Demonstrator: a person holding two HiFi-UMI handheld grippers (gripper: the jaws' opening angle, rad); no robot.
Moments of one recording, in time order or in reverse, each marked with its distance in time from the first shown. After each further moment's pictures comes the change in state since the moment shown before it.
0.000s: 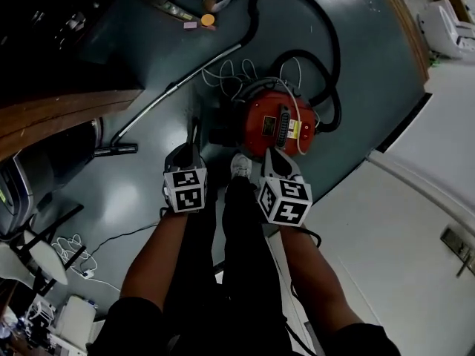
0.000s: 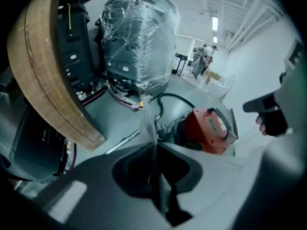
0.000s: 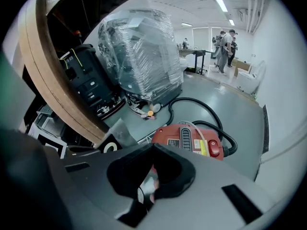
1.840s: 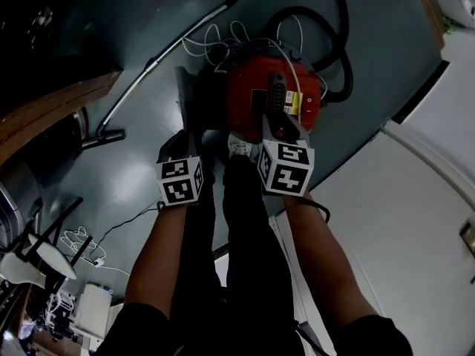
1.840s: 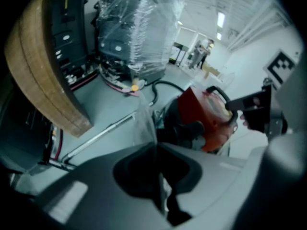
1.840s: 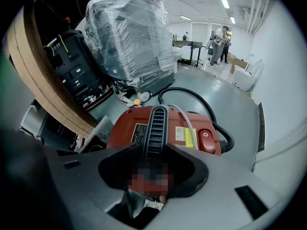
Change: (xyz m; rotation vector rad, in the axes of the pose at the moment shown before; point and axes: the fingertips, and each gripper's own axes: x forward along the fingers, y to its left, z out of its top) left arm 0.063 -0.041 -0.059 -0.037 0.109 -0.057; right arm 0.079 -0.076 -0.043 -0.011 0.092 -0.083
